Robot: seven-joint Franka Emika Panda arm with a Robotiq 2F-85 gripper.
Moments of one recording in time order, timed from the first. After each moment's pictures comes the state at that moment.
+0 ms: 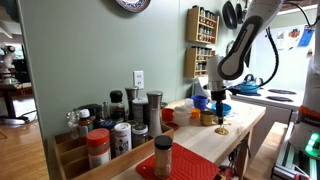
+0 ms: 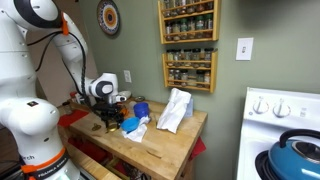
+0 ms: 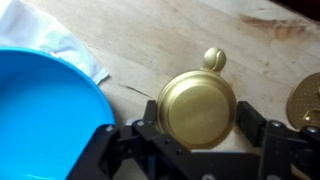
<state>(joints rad) 0.11 0.06 0.11 -2.74 0.02 2.63 -0.22</state>
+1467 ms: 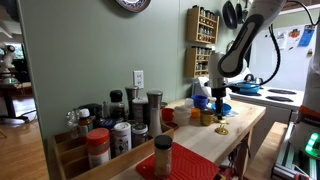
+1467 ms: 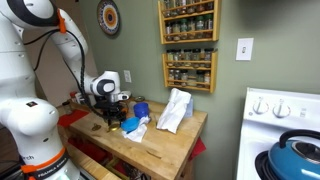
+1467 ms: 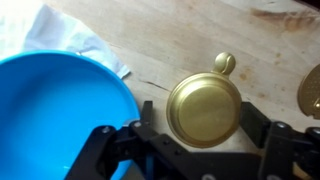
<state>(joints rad) 0.09 0.03 0.09 -2.74 0.02 2.62 -0.22</state>
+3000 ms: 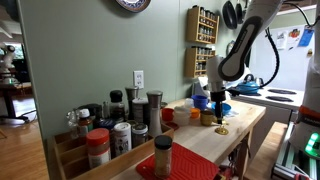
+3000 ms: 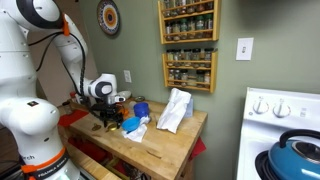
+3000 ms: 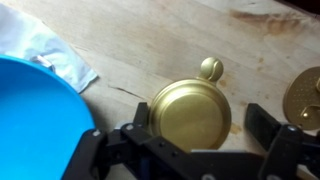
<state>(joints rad) 0.11 0.08 0.13 -2.74 0.01 2.64 -0.15</state>
